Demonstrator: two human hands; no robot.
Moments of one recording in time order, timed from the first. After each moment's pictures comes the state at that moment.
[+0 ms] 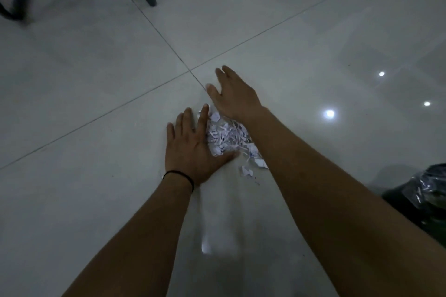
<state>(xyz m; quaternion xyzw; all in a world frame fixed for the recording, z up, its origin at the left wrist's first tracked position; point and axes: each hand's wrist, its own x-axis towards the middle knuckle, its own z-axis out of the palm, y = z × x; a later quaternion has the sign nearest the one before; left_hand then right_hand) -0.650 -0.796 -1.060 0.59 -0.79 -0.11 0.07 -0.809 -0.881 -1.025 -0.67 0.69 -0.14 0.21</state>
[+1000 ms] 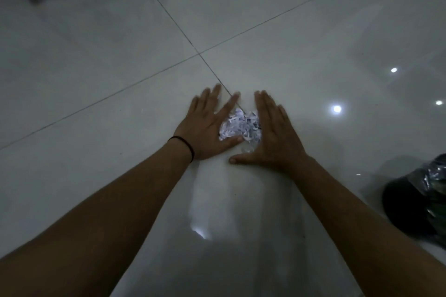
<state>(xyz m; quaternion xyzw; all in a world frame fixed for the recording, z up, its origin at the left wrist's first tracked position) -0.645 -0.815 -1.055 0.44 -0.89 -0.10 0.02 -0.849 -0.746 -1.058 -0.74 0.64 -0.10 0.15</state>
